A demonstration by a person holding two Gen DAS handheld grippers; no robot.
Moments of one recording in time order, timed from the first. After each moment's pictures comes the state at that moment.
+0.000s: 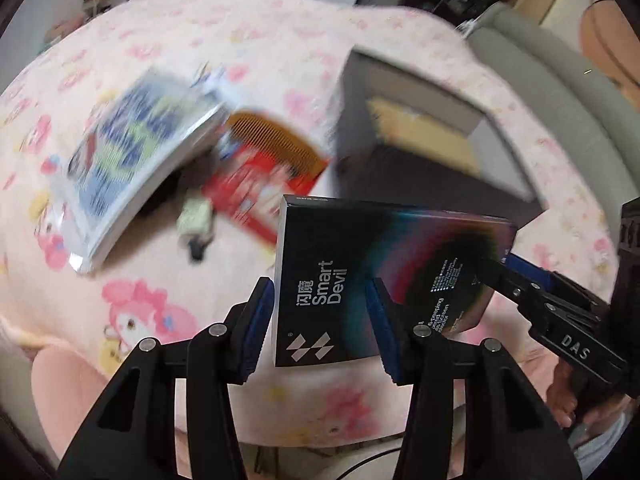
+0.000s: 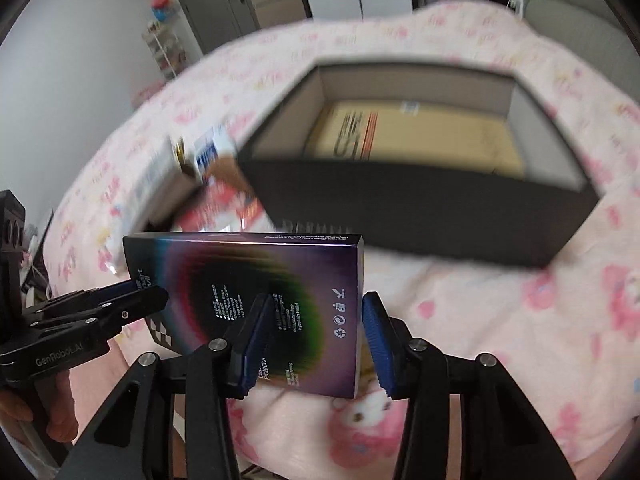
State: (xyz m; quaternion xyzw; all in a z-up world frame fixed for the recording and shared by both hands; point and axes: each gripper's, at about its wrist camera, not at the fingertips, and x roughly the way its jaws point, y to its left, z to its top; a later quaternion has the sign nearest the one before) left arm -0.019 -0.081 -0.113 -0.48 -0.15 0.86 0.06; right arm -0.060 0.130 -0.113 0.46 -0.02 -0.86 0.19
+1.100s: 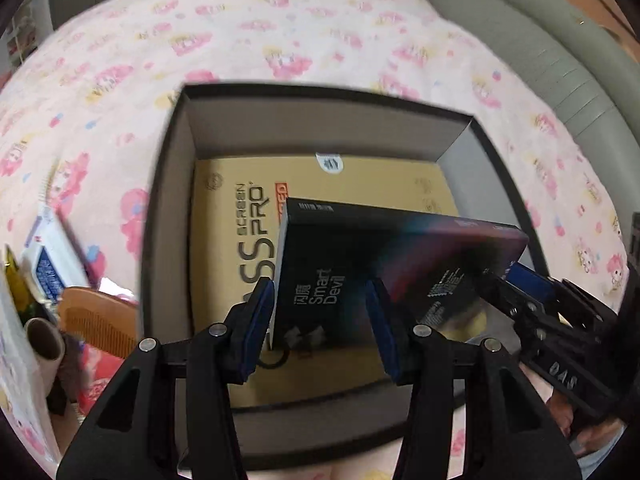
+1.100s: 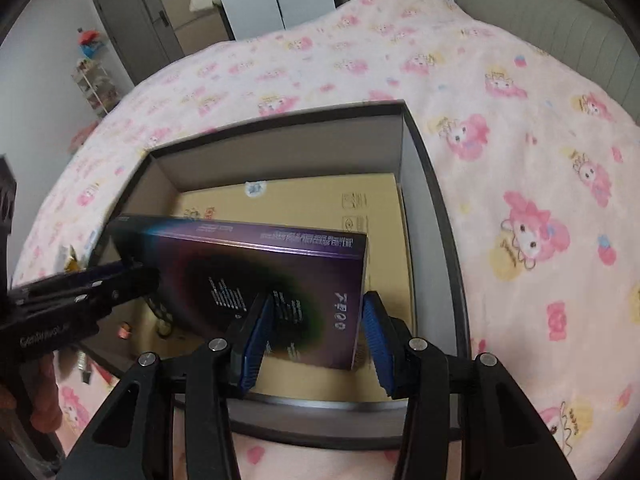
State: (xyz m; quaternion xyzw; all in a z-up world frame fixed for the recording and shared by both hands) left arm -0.237 0.039 -0.124 -0.54 -0.07 0.83 0.12; right arm -0.212 0.234 -0.109 0.49 -0.03 -0.87 0.09
